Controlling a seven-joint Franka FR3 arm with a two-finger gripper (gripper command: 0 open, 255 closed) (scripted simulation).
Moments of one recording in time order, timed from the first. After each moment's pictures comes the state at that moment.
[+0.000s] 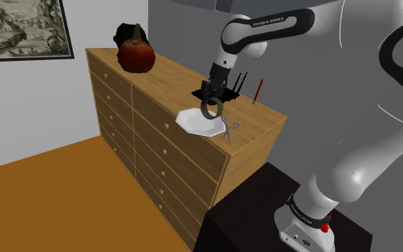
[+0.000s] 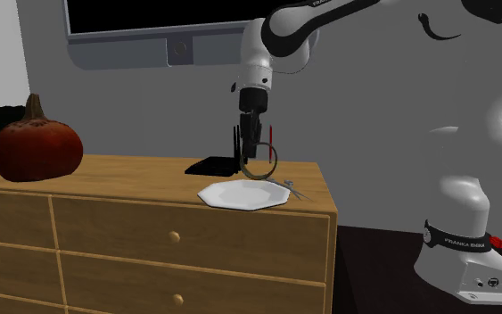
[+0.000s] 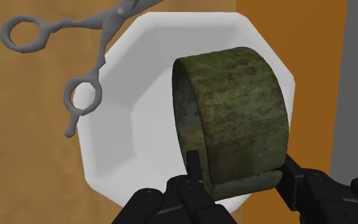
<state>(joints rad) 0.10 -0.14 -0.07 -2.13 0.23 2.01 -0.05</state>
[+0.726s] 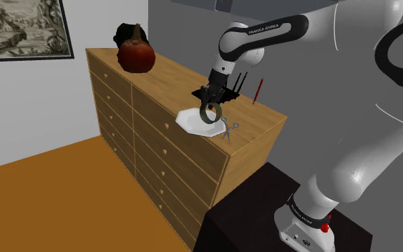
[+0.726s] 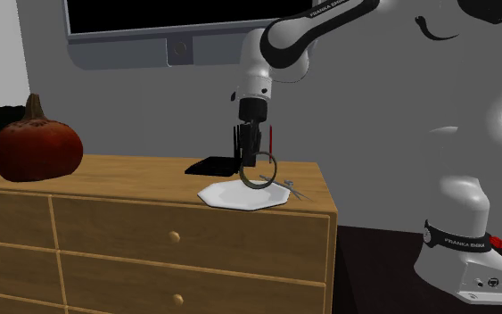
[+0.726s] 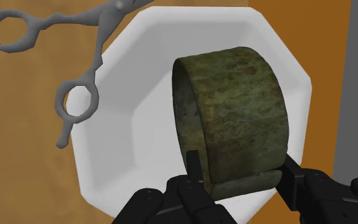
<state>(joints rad) 0.10 -0.12 -0.07 -2.17 0.23 2.07 -0.07</state>
